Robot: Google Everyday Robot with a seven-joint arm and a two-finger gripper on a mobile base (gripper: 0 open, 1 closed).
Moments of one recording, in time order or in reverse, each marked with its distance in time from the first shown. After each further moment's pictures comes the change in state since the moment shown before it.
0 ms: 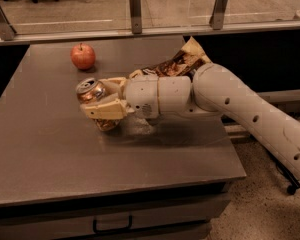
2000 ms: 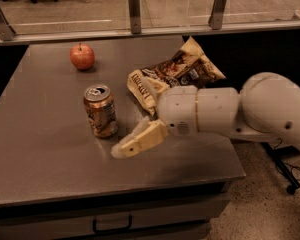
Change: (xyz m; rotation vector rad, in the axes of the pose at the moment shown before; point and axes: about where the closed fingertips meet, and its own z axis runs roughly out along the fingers) arm 0.002 0.042 -0.078 0.149 0.140 -0.005
